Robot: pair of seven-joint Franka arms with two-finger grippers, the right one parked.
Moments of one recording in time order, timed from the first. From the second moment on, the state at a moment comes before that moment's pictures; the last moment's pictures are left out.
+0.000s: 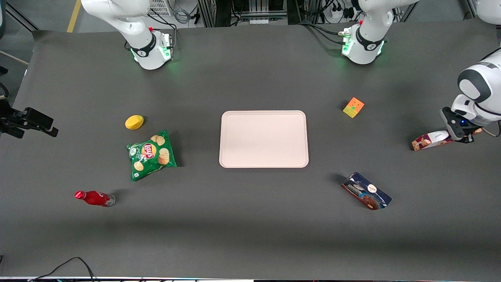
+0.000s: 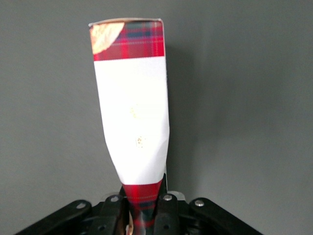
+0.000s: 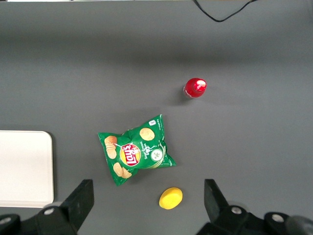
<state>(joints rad) 0.24 0.23 0.22 -2.33 0.01 2.61 1.76</state>
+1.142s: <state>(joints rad) -0.15 -0.05 -0.19 -2.00 -0.07 1.95 -0.05</state>
